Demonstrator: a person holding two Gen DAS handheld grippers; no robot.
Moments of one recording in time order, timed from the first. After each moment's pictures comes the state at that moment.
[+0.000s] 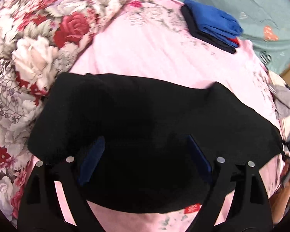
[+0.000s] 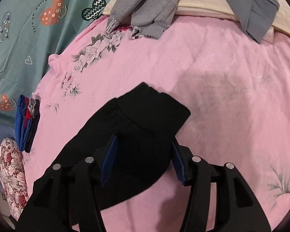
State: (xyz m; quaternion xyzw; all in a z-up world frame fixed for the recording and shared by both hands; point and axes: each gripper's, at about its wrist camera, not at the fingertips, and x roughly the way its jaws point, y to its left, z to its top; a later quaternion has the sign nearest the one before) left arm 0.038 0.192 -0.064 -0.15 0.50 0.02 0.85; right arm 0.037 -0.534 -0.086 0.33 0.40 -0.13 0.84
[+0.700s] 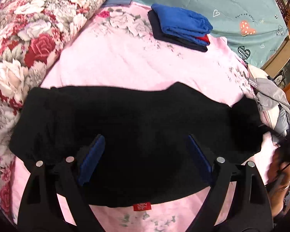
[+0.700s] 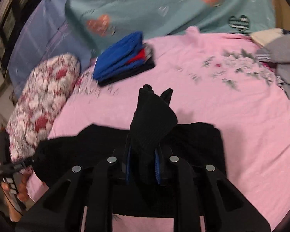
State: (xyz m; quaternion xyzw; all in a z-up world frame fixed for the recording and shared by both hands) left arm 0.039 0.140 -0.044 -0.15 0.48 -0.04 0.87; right arm 0.064 -0.237 -0.017 0.08 0.40 0.17 0.90
